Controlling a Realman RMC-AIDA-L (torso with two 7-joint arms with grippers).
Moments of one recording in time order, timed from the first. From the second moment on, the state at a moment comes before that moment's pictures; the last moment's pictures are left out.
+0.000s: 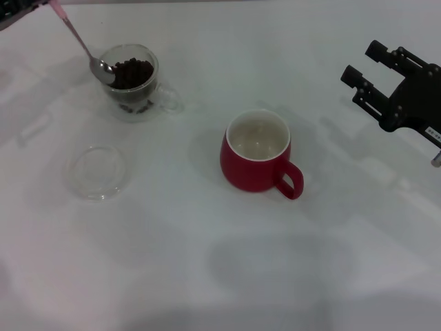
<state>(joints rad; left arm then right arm) -0.62 -1.93 0.80 0.46 1.60 1.14 -1.94 0.28 2.00 -1.22 -0.21 -0.86 -1.53 0.59</state>
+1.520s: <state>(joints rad) -0.66 -2.02 0.80 0.43 1.65 0.92 -1.87 0.27 2.01 -1.21 -0.21 -0.86 -1.51 0.59</state>
